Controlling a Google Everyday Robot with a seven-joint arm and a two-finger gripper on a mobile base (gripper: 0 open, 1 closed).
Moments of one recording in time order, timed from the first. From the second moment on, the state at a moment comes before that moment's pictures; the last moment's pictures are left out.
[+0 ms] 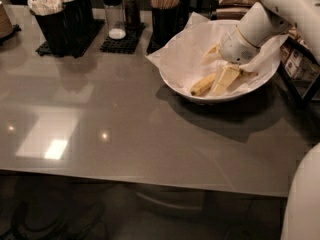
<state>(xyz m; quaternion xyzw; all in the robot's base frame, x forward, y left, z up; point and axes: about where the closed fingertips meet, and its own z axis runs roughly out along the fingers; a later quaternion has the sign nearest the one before) 0.645 -0.152 0.840 -0.73 0.64 0.11 0.22</state>
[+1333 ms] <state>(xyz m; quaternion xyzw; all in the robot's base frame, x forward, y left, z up) 0.637 -0.149 0.832 -0.73 0.65 0.11 0.20</state>
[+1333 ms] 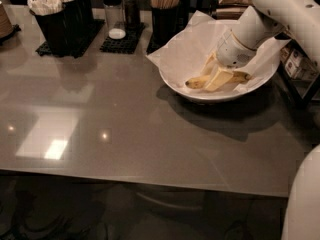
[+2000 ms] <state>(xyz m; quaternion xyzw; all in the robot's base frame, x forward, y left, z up) 0.644 -0.181 0.905 -0.69 0.65 0.09 0.30</state>
